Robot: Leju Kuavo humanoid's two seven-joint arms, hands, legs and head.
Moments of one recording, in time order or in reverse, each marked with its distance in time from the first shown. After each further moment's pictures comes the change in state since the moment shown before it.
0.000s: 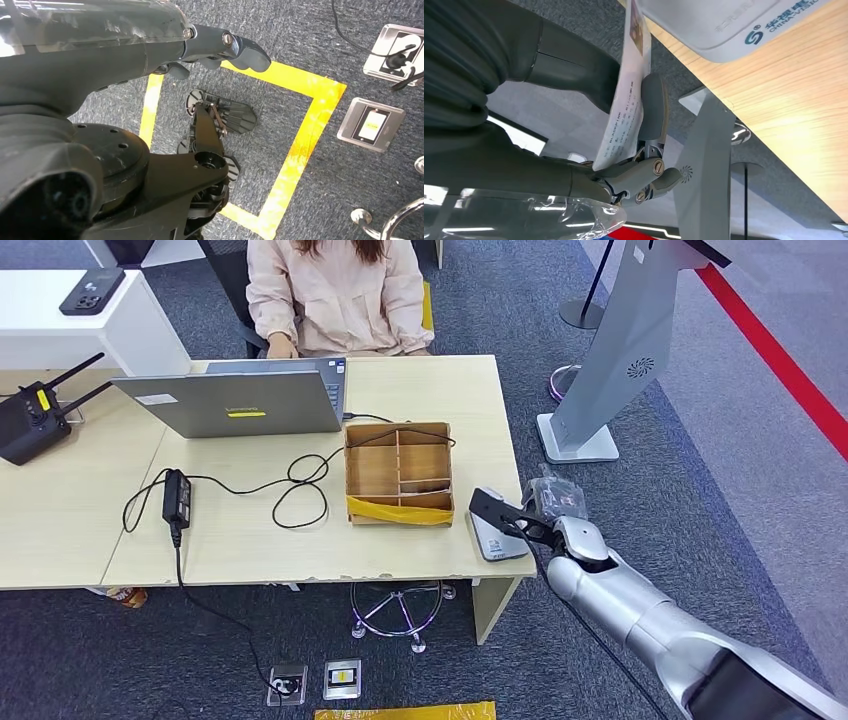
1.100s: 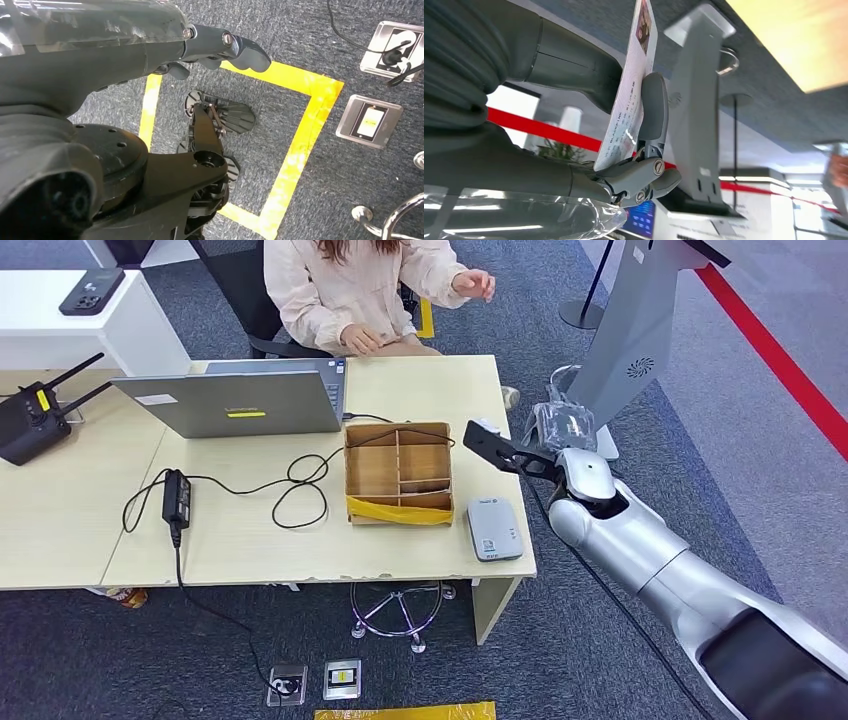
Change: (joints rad) left arm -0.004 0.000 0.000 0.000 -0.022 -0.010 0.002; right arm -0.180 -0.033 -0.030 -0.196 0.129 0.138 0.150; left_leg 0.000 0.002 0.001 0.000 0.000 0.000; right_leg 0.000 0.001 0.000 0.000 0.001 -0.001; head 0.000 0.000
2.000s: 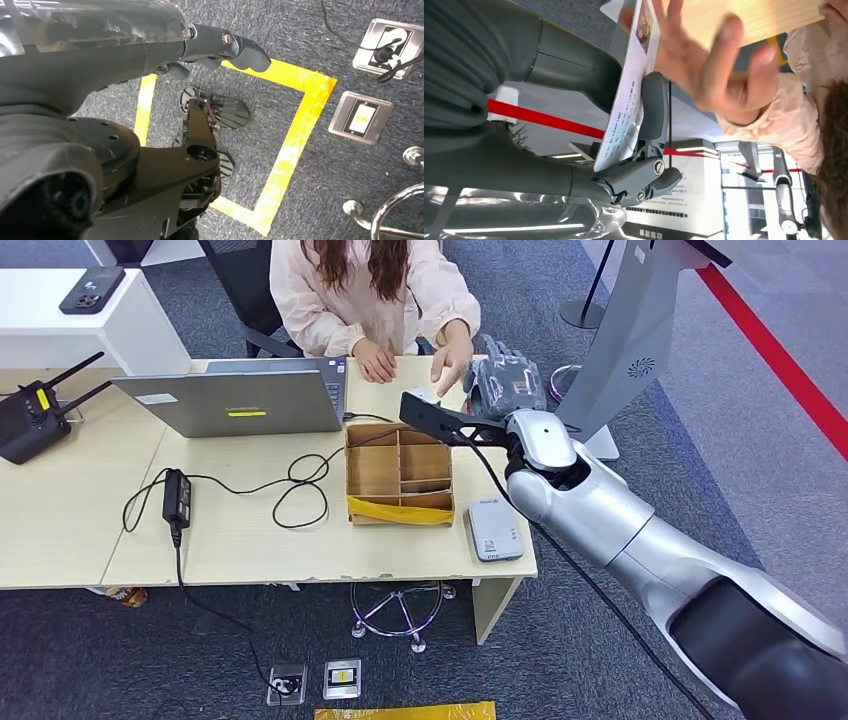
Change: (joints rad) left arm -0.013 -0.005 0.007 0.000 -0.002 -0.002 0.000; right arm -0.126 0.100 0.046 -0.055 0.002 0.013 -0.070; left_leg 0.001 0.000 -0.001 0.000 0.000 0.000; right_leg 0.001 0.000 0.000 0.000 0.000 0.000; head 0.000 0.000
